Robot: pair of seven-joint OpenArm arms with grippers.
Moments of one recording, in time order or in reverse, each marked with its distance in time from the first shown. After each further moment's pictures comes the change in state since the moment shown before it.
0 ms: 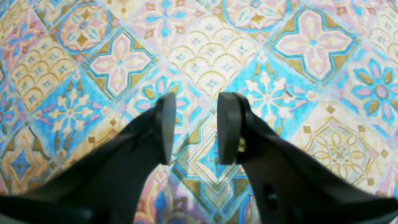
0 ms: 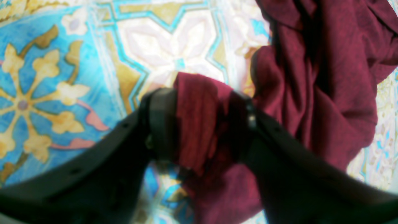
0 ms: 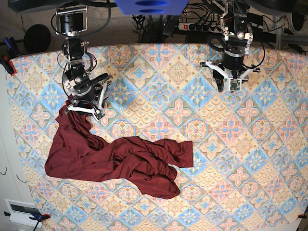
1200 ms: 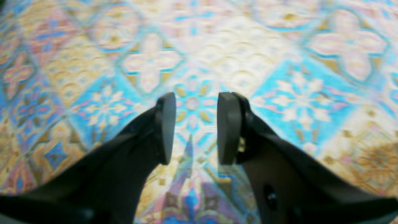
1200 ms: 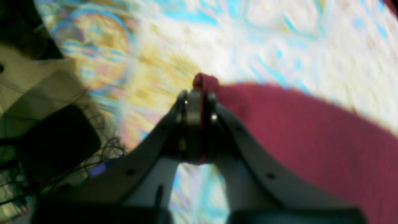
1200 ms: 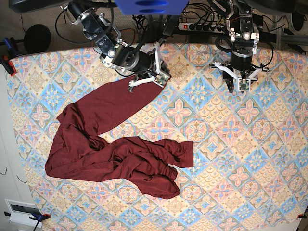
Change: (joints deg) left arm 0.3 -2.1 -2.9 0.0 0.0 0.2 0.1; right arm -1.9 1.7 -36.5 20.3 25.6 -1.7 -14.4
